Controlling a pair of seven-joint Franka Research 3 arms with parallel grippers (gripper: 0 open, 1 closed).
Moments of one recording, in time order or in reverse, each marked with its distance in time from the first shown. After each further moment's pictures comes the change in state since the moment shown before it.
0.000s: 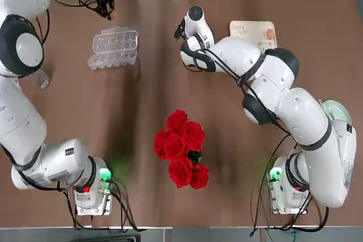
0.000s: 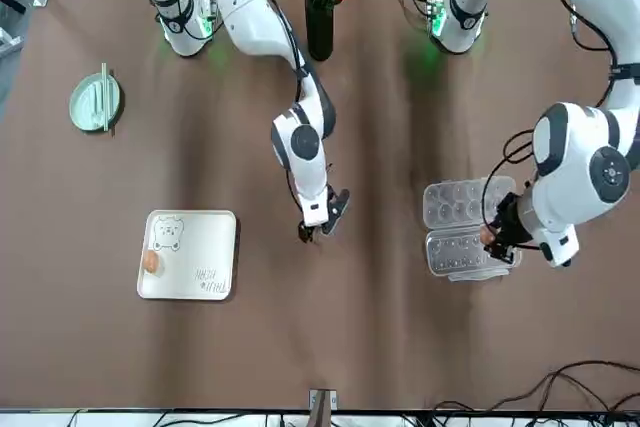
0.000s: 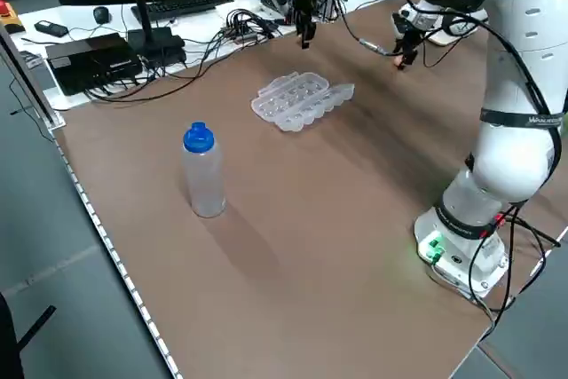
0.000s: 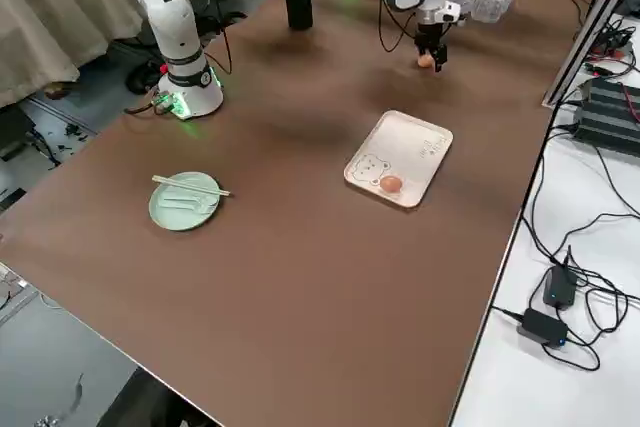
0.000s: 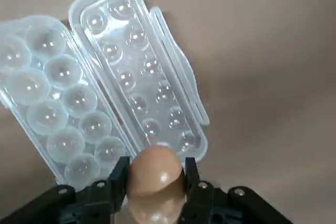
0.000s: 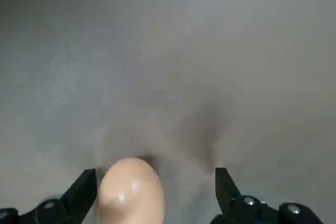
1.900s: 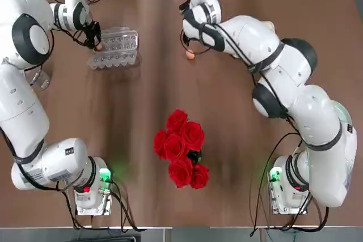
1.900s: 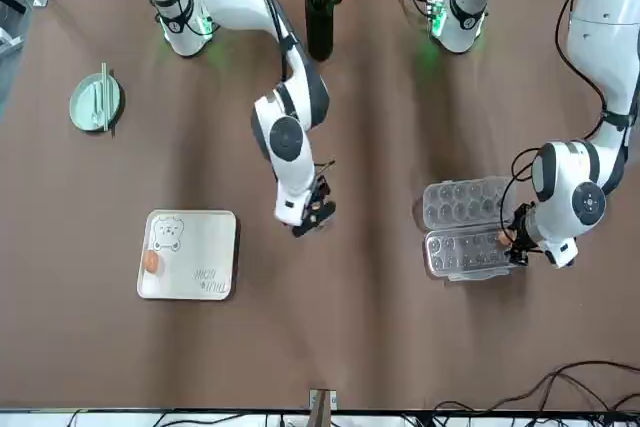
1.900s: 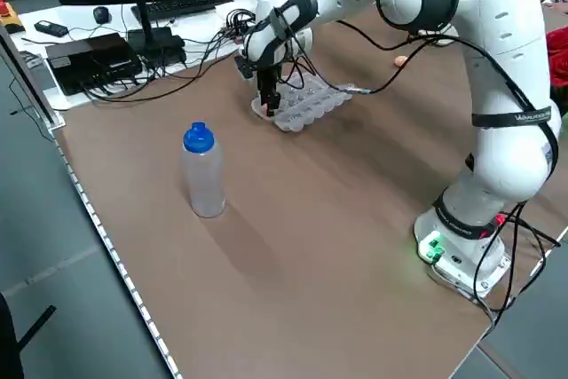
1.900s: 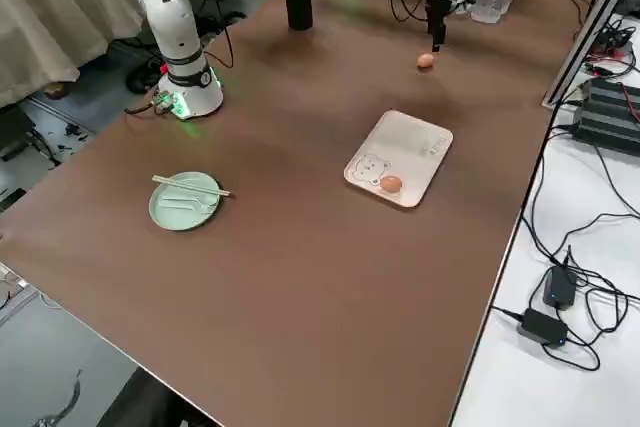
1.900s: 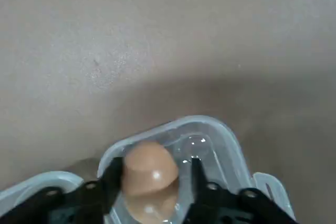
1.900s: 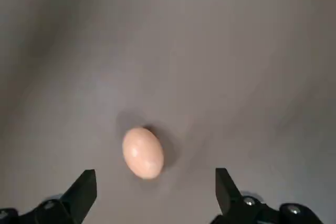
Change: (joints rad) left arm 0.015 0.192 0.244 -0.151 0.157 0.305 0.065; right arm -0.014 -0.132 -0.043 0.035 0.057 -0.248 0.263
